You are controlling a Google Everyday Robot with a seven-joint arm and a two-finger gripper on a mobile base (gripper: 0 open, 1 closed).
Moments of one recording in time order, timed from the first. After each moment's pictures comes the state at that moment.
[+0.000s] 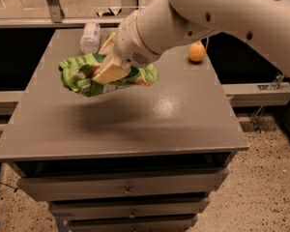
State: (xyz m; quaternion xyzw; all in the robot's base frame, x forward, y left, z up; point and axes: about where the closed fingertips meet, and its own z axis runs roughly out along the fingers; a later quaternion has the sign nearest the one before) arm 0.529 0.092 0.955 -0.68 0.59 0.15 0.41
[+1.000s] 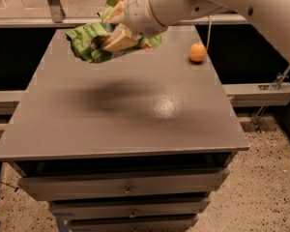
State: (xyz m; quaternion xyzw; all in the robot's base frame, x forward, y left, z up) arm 0.601 0.073 0.995 -0.72 0.50 0.08 0.48
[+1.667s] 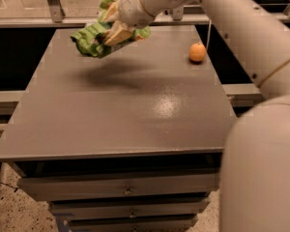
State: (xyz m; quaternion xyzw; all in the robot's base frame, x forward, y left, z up) arm 0.697 0.093 0.958 -0.77 0.45 0.09 0.45
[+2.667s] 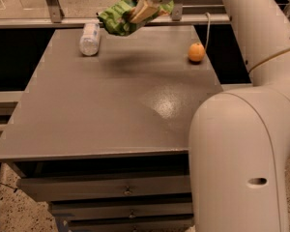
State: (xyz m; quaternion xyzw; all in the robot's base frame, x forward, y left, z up) arm 0.753 0.023 0.996 -0.79 0.44 0.02 0.44
